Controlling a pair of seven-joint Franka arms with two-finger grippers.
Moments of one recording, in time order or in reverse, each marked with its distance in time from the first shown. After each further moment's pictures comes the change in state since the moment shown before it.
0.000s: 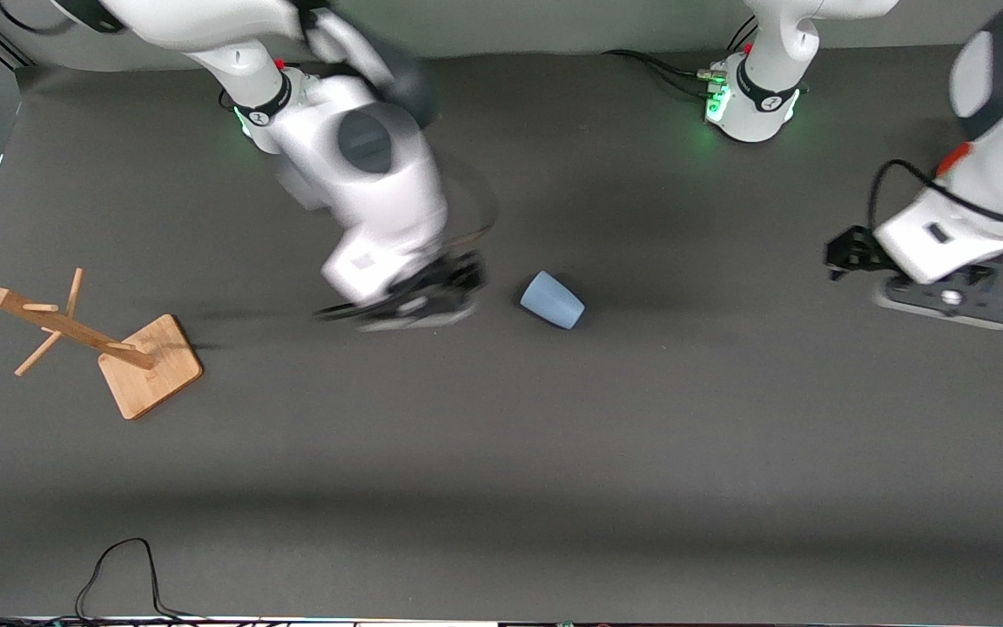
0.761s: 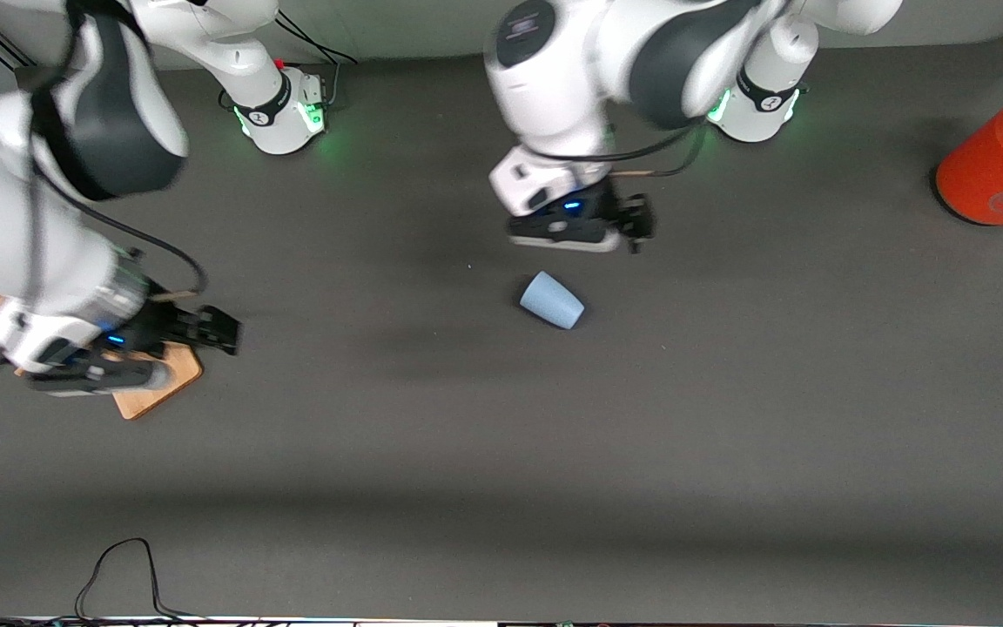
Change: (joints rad) left arm -0.482 0.323 -0.199 0.223 0.344 -0.014 -0.674; right arm 0.007 -0.200 -0.432 -0.071 0.132 -0.091 -0.576
